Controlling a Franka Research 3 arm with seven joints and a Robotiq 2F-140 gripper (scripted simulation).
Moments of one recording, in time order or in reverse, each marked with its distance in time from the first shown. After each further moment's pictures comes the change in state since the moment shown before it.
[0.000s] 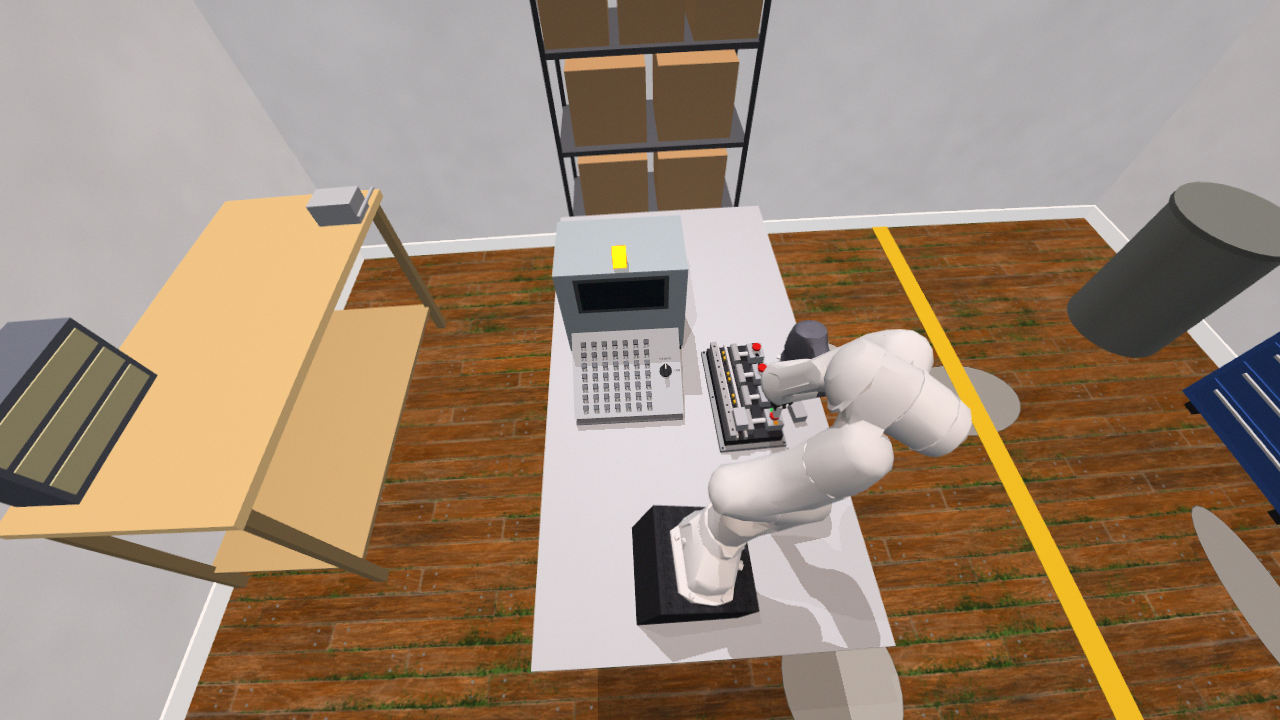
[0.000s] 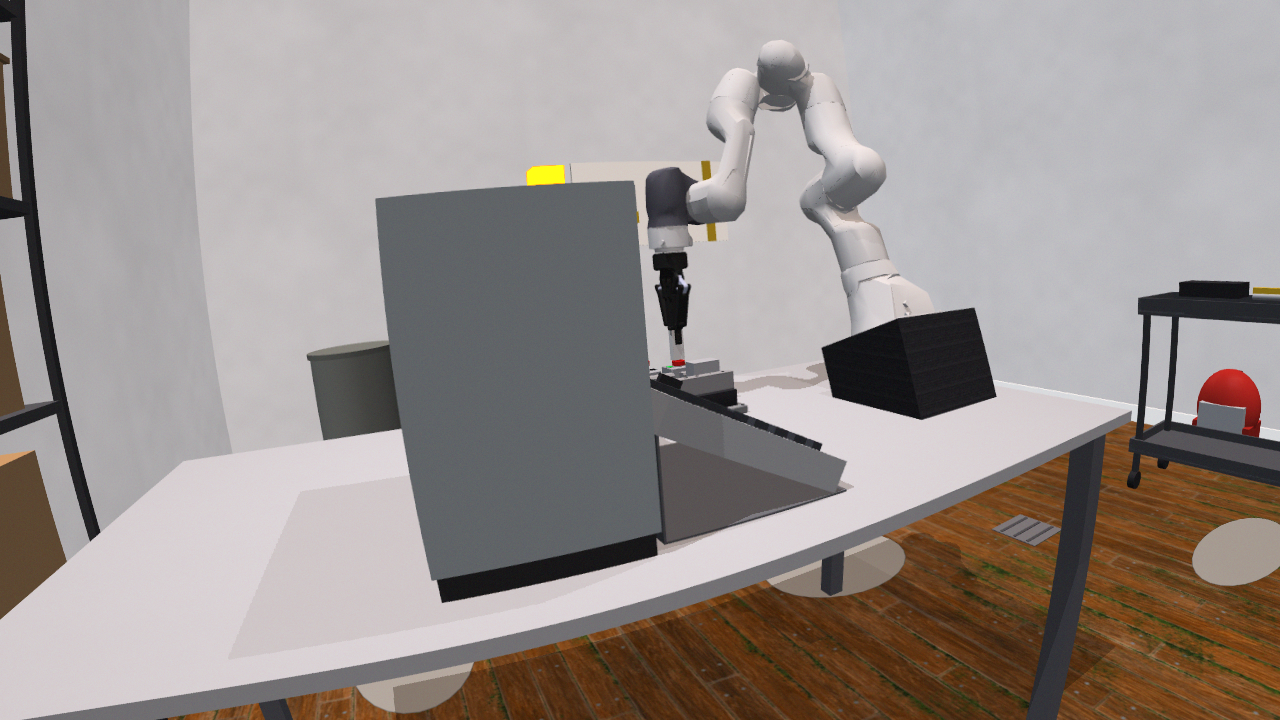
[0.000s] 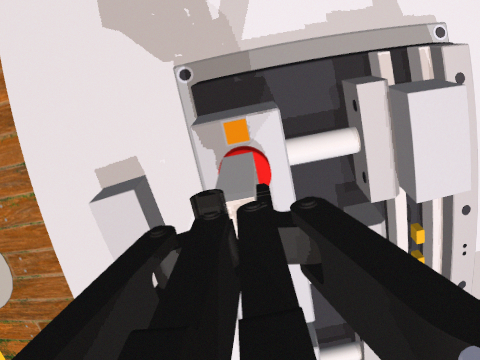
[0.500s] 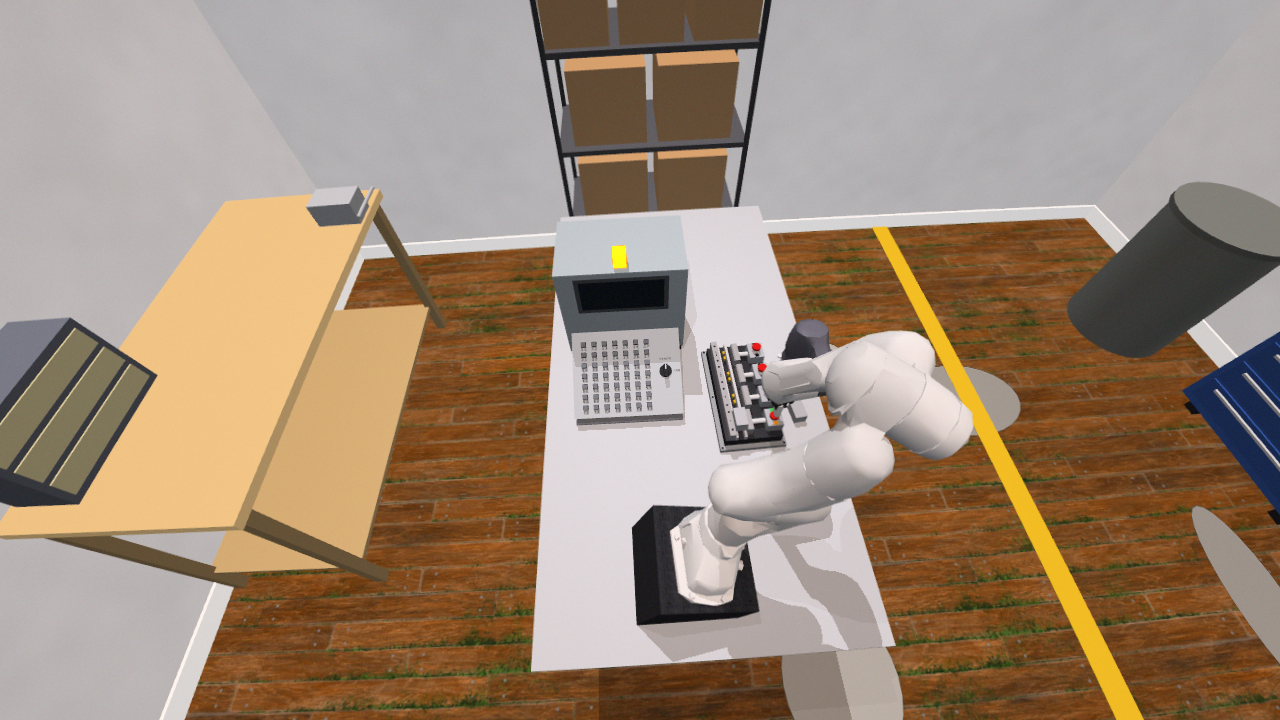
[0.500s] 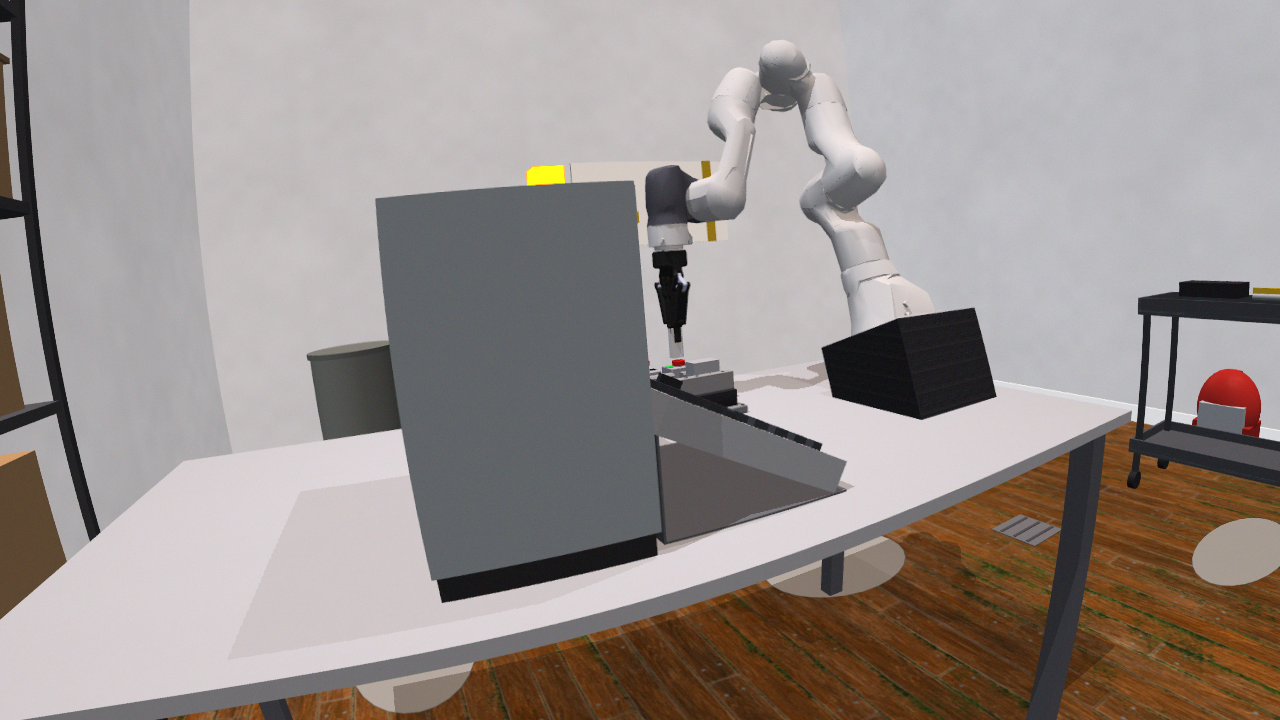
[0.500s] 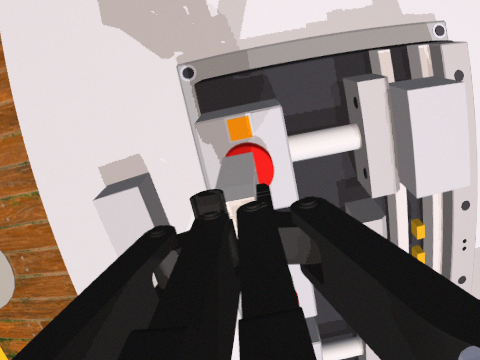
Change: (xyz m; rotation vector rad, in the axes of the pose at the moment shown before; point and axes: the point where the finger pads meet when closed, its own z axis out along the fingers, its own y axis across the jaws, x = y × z) arm 0.000 -0.002 -0.004 0.002 -0.002 0.003
